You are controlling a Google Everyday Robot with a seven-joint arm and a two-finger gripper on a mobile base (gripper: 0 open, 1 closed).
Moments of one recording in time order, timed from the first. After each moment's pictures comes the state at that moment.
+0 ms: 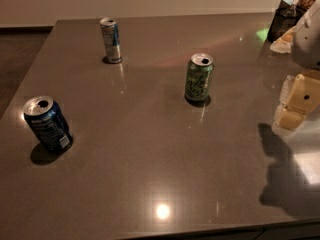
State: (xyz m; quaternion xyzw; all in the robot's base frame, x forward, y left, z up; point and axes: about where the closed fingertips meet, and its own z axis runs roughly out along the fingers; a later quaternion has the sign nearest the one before) arm 0.438 -0.217 0.976 -0.60 0.78 -0.03 0.16
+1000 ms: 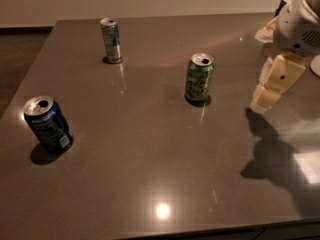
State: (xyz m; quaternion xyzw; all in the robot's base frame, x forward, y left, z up) arm 0.486 -0.202 0.976 -0.59 0.78 0.00 0.20
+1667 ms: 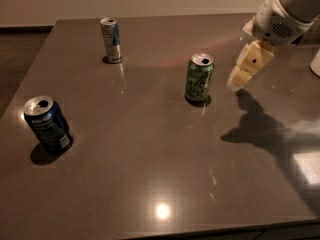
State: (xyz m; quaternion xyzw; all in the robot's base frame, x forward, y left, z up) arm 0.560 -0.189 0.962 -0.55 0.80 0.03 0.24
